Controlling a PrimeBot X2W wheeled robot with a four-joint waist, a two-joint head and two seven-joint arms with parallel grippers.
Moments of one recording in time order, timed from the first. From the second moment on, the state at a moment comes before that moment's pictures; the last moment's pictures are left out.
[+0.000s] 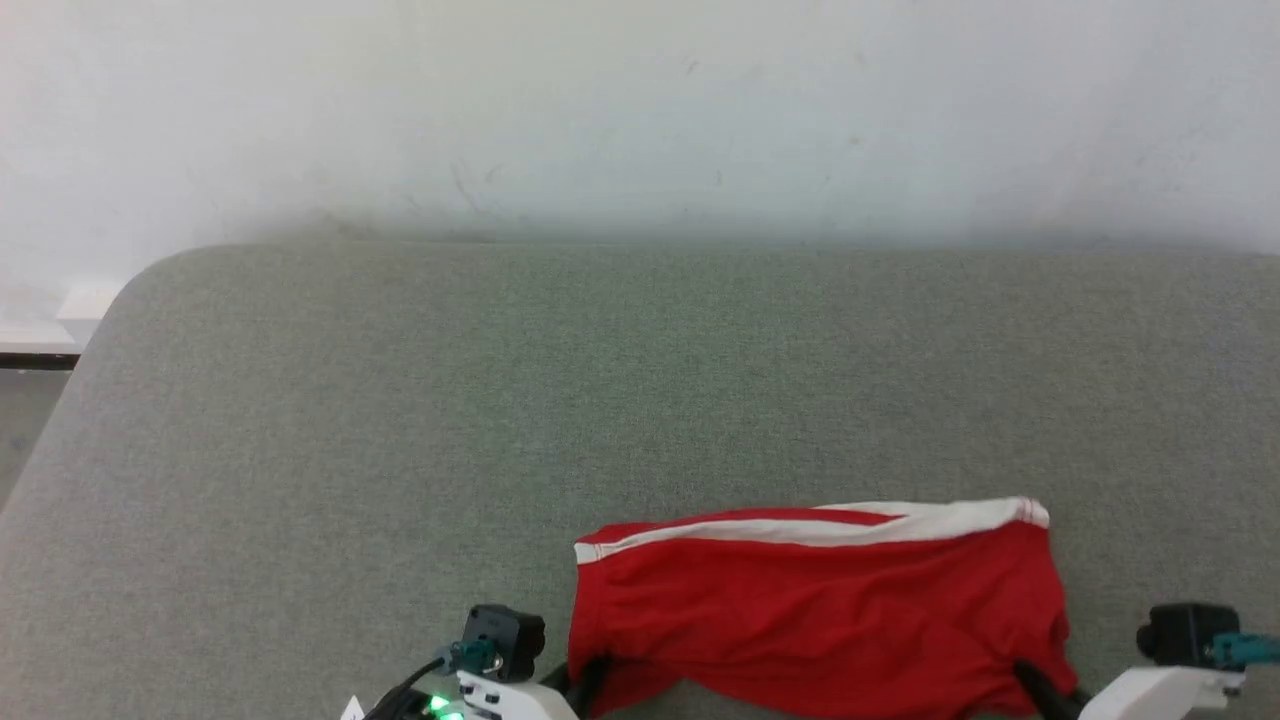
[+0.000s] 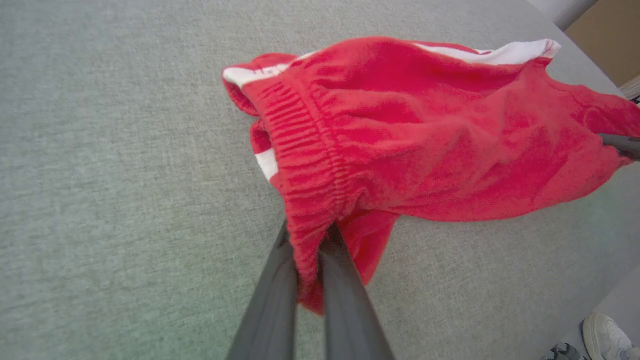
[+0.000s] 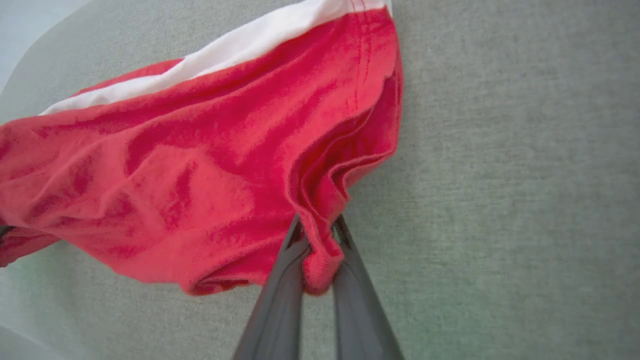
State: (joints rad) left arm -0.11 0.31 -0.70 0.26 -0.61 0.10 0.08; right arm 0.15 -0.19 -0.05 0.14 0.54 0.13 0.43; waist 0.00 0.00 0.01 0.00
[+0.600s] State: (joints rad) left arm -0.09 0.33 -0.71 0.25 -0.63 0.08 0.05; right arm 0.21 -0.16 -0.15 -0.03 0.44 0.13 0.51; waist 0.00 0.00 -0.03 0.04
